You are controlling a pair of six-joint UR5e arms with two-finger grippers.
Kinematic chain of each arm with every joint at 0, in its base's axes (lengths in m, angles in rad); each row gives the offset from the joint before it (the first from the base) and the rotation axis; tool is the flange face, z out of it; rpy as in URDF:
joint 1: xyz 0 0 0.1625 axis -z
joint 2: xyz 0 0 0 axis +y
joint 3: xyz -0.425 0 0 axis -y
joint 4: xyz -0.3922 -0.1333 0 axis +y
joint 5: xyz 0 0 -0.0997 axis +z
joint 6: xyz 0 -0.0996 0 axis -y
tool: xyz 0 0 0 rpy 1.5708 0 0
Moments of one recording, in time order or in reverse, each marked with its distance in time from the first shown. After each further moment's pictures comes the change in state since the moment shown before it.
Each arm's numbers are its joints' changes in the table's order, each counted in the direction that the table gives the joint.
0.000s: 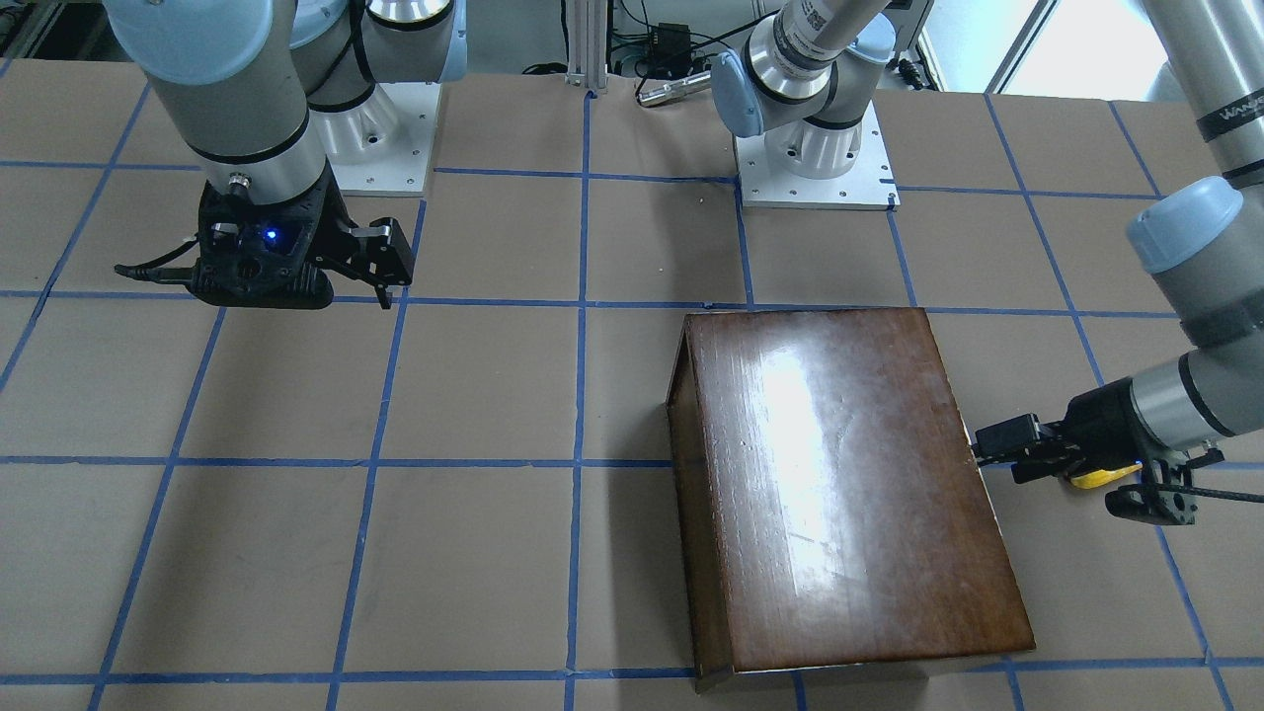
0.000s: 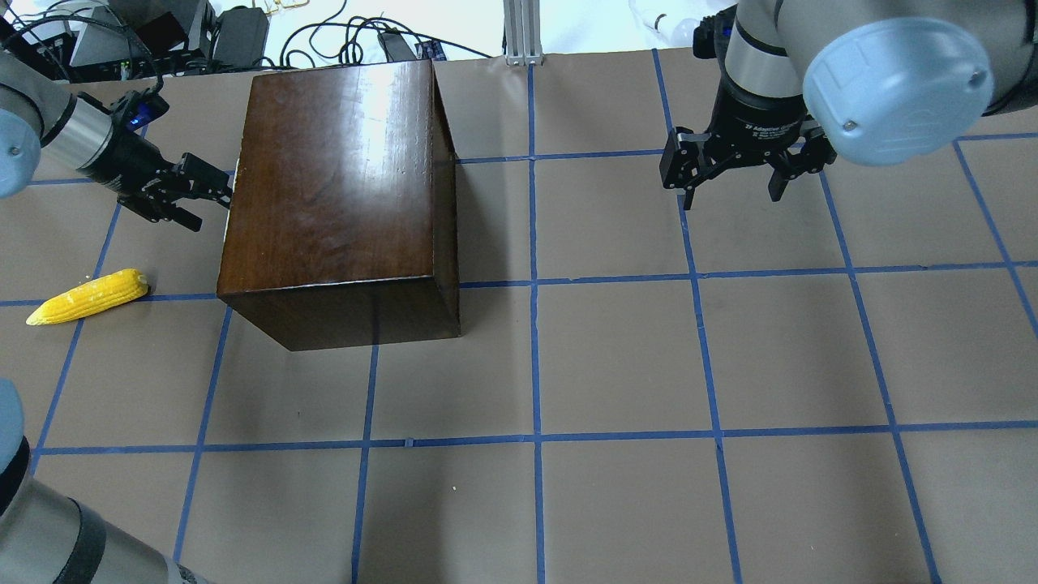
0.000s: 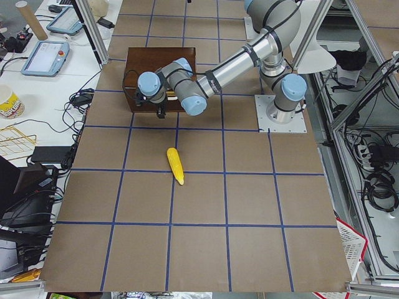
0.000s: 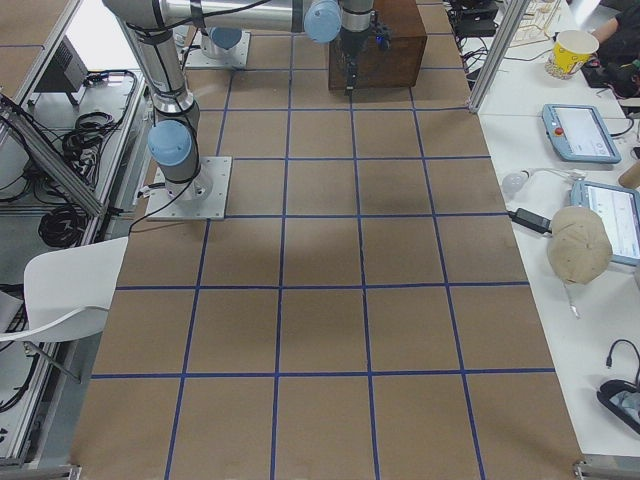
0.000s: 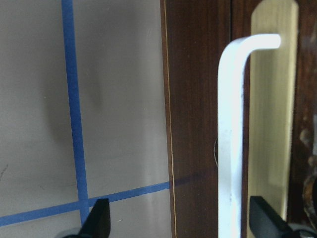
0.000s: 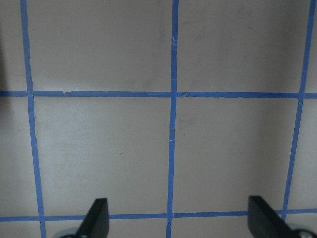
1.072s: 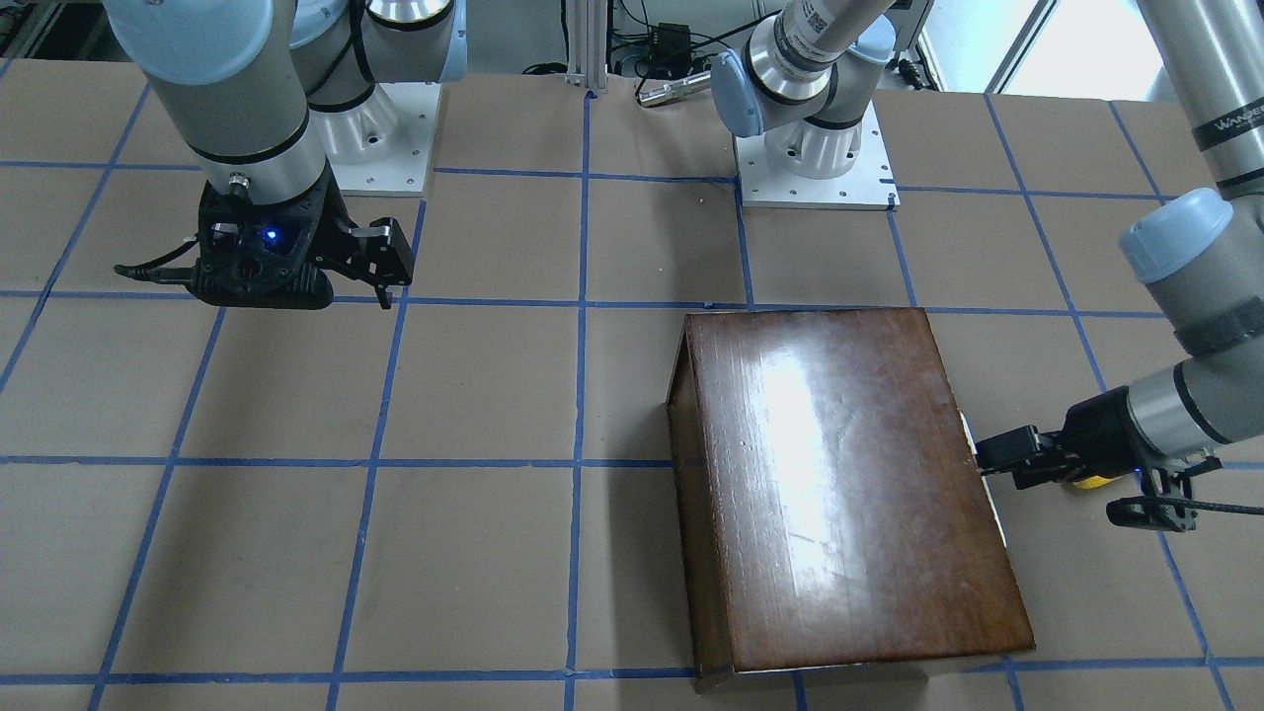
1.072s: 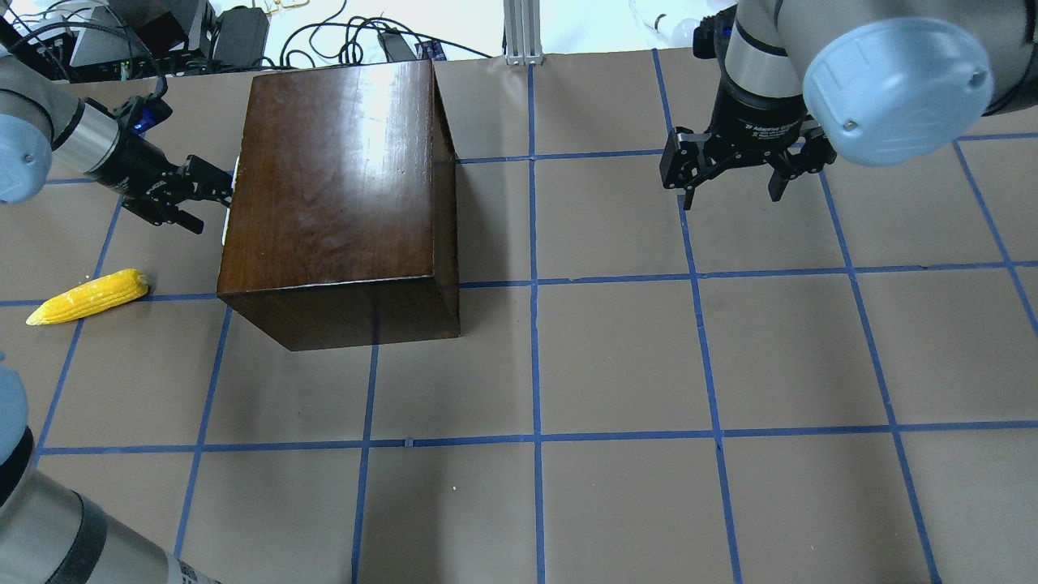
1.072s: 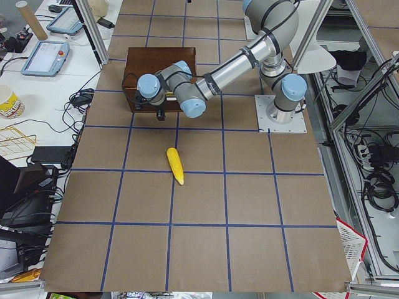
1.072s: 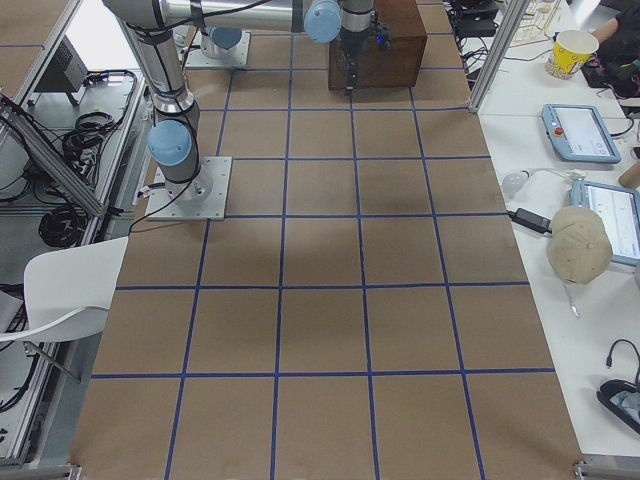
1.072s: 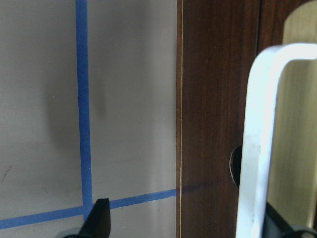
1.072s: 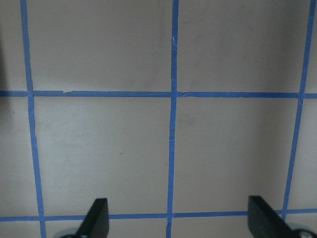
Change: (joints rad) left arm 0.000 0.011 -0.007 -0.048 -0.011 -0.050; right arm 0.000 0.000 0.000 0.000 0.000 0.000
